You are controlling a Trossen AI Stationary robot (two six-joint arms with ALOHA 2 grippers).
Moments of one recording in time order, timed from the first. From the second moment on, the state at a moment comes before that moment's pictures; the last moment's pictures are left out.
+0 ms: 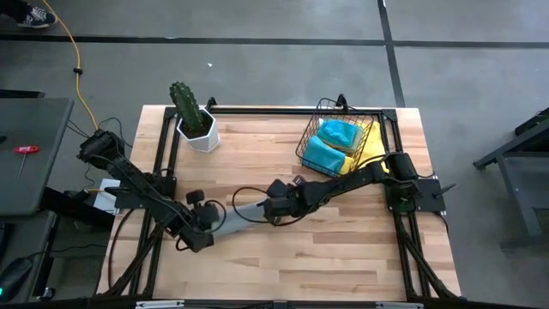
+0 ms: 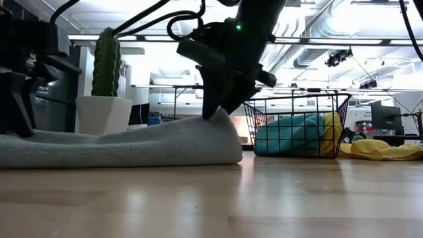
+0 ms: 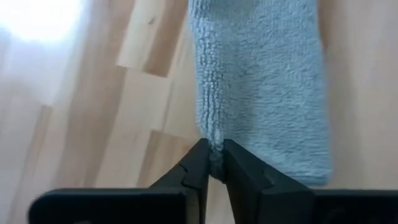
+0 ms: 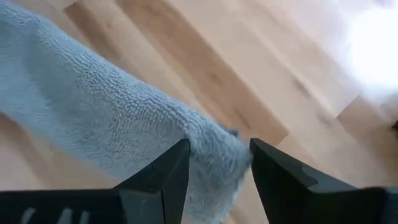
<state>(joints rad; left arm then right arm) -0.61 1.41 0.69 -0.72 -0.45 -0.94 0.23 2.04 1.55 -0.72 0.43 0.83</state>
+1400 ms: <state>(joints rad) -0.73 1.24 0.39 -0.29 -0.63 -0.85 0.20 2.11 1.55 -0.79 0.41 0.83</state>
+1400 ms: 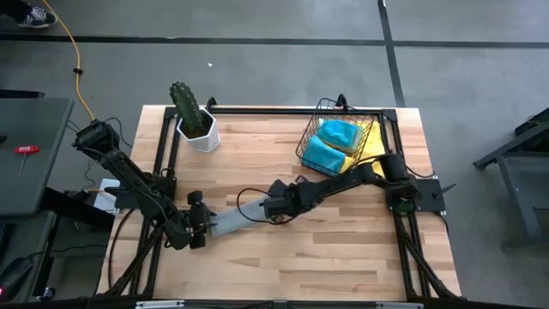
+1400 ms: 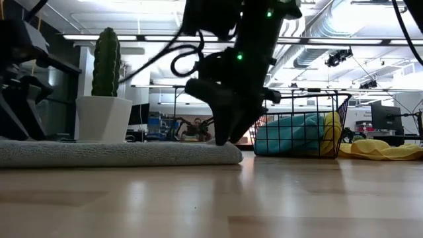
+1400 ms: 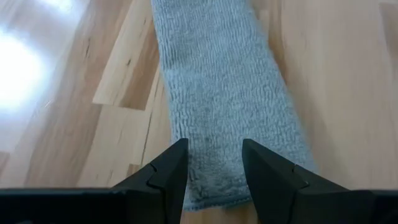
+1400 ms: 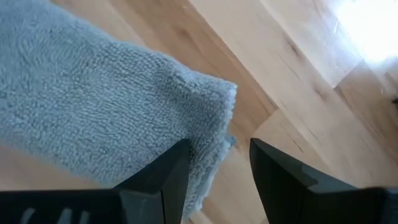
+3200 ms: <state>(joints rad) -0.70 1.27 0.41 -0.02 -0.64 -0.65 0.37 2.14 1.55 -1.20 0.37 1.12</state>
